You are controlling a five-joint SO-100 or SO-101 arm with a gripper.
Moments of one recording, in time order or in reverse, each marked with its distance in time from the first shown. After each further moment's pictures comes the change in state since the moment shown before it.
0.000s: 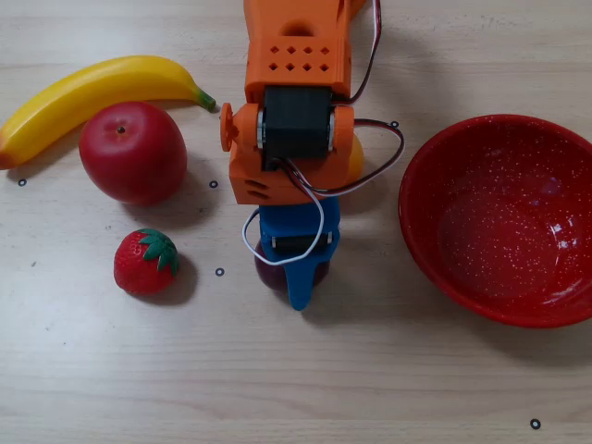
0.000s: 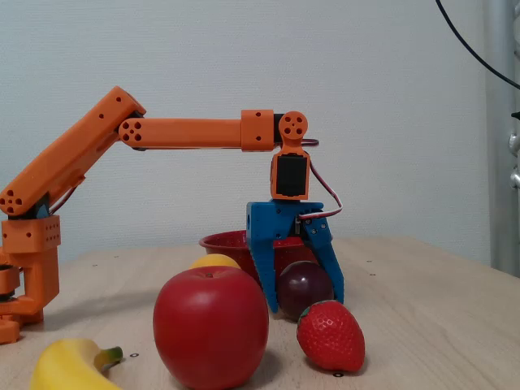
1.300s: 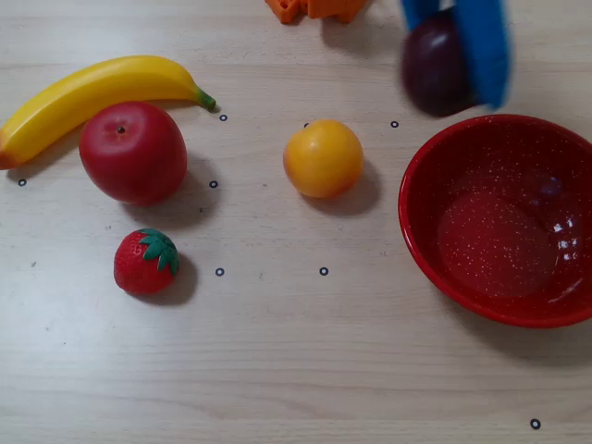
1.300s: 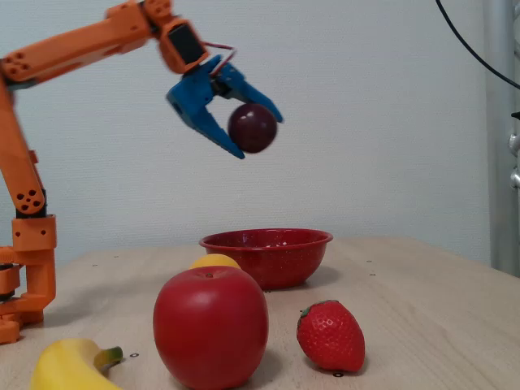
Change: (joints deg) arm 22.3 70.0 46.1 -19.7 -3.8
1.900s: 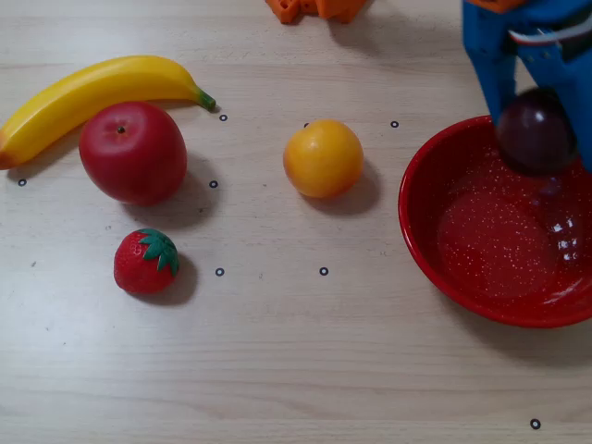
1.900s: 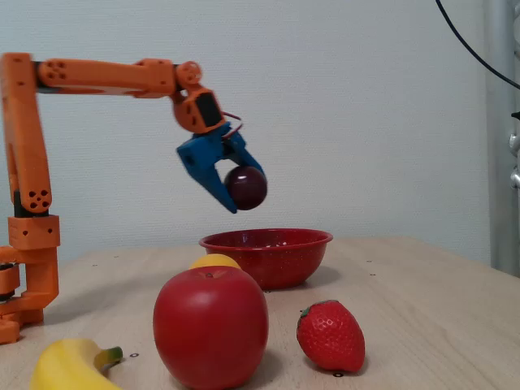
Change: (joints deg) arm 12.0 -23.3 -5.9 -2.5 3.8
